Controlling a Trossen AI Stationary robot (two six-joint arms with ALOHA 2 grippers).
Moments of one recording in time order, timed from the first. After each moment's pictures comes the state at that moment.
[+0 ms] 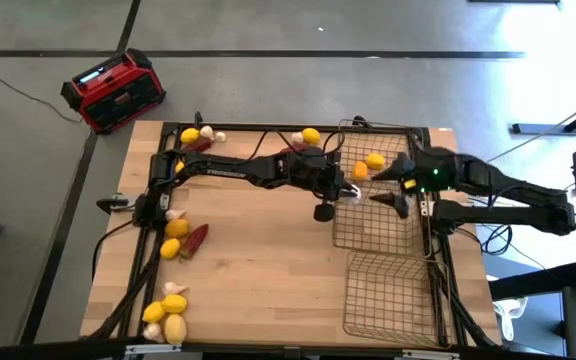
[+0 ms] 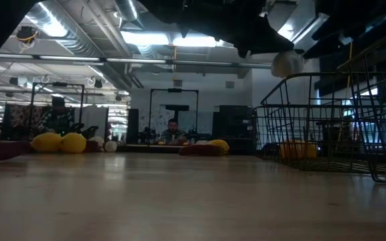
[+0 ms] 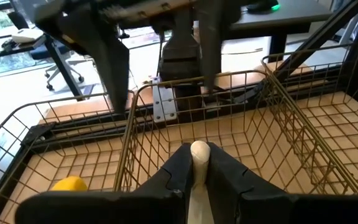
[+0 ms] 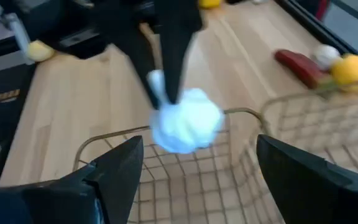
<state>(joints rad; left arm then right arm) 0.12 2.05 1.64 0.06 0.18 0.23 -0.24 0.63 0.73 -0.63 -0.17 0.13</state>
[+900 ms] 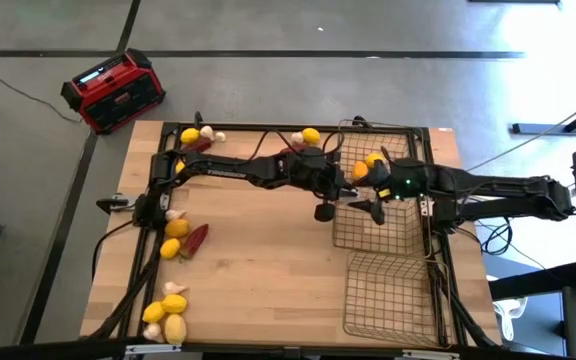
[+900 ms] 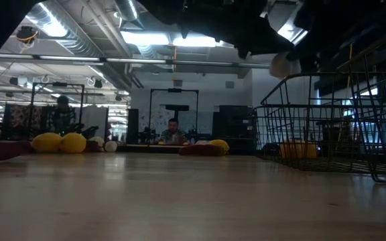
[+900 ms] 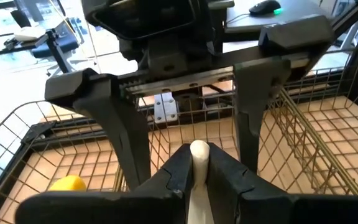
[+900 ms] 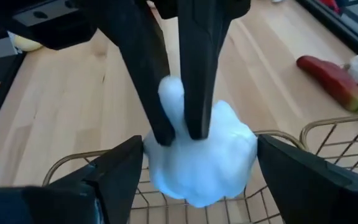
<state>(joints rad) 0.12 2.05 1.64 0.08 0.17 0.21 -0.14 0.85 0.63 -0.32 -0.10 0.12</state>
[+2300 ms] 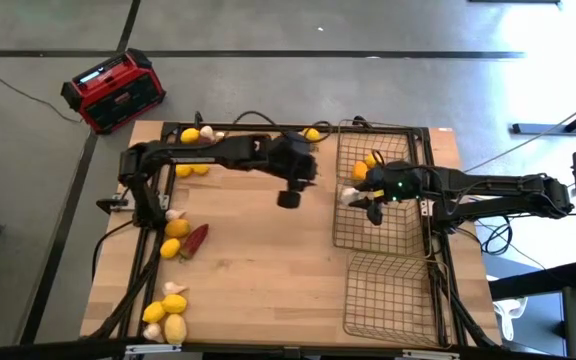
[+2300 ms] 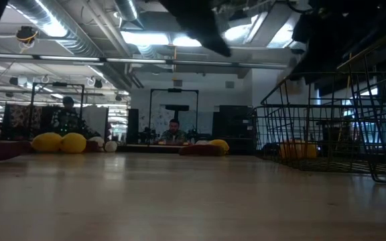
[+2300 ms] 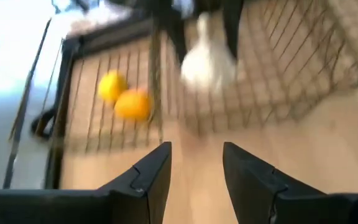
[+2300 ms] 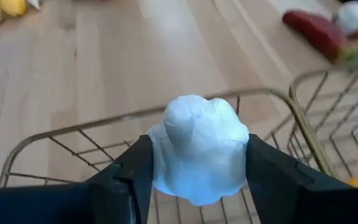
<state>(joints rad) 0.18 1.80 1.64 -0.59 0.00 0.41 -0.14 0.89 0.63 -0.42 -0.03 0.20</state>
